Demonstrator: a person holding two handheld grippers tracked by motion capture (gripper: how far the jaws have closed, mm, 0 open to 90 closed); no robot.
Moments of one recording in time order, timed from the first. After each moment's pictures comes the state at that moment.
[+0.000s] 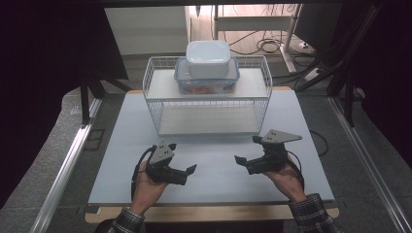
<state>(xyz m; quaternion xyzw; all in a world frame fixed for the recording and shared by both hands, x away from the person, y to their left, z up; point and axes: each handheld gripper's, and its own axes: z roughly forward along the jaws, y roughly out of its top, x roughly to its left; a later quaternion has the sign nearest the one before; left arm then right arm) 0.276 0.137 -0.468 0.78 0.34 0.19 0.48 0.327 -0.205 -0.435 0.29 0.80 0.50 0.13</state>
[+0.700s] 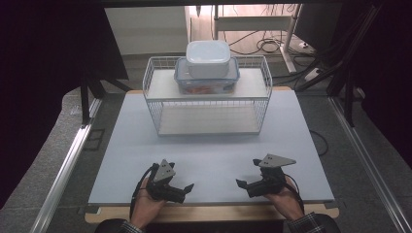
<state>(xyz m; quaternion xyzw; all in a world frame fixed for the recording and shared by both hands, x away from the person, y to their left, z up) 0.257 0.138 -0.526 0.82 0.35 0.17 0.43 0.296 -0.215 -0.501 0.31 0.83 0.46 0.12</state>
